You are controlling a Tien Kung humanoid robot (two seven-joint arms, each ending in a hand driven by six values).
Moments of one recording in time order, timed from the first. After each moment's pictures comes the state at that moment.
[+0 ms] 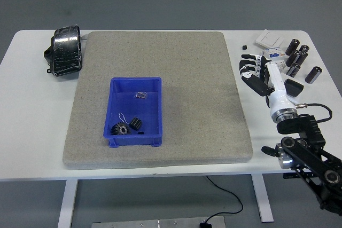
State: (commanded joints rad) left arm -0.03 0.22 -0.81 -0.38 0.95 0.27 0.51; right arm 0.25 -0.38 0.93 1.42 -1.02 -0.55 0.11
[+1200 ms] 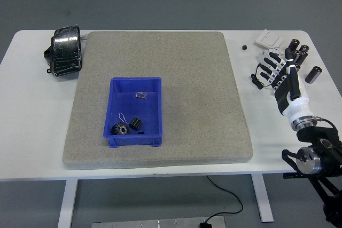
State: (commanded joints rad) left arm -0.02 0.22 -0.81 -0.38 0.94 0.28 0.51; right arm 0.12 -0.36 1.18 1.44 -0.69 -0.29 0.21
